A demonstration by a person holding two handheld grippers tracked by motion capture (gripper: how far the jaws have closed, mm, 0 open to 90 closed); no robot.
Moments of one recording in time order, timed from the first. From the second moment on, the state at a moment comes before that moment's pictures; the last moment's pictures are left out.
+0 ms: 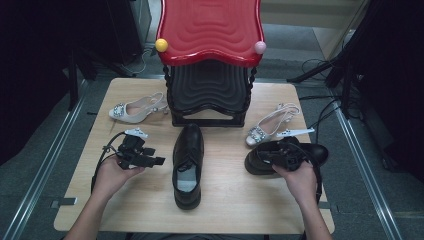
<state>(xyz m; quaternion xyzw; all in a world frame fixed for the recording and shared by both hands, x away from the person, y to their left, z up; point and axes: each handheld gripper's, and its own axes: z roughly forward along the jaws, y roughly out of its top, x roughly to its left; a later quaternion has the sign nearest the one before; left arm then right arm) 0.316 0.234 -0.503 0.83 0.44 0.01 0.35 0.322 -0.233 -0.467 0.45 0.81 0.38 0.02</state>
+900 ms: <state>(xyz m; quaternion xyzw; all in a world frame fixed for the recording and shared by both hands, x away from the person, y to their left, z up) 0.319 0.234 -0.504 0.82 0.45 0.01 0.35 0.297 -0.174 -0.471 0.38 0.84 0.38 -0.05</state>
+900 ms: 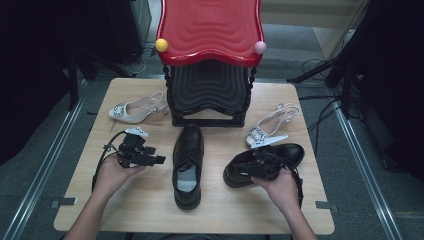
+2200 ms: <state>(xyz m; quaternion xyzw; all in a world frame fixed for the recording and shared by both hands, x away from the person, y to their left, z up) 0.335 0.225 -0.501 0.83 0.44 0.02 0.36 0.248 -0.132 -0.464 0.31 0.85 0.43 -0.05</state>
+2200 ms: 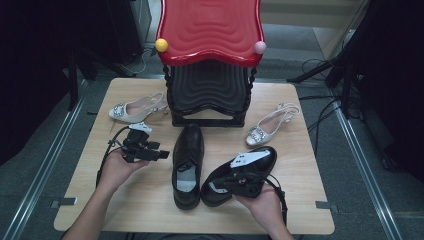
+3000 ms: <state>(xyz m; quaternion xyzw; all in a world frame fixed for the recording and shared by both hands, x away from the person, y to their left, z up) 0.344 0.218 -0.500 0.83 0.43 0.02 0.36 0.271 -0.256 -0.493 0.48 0.78 0.38 0.08</state>
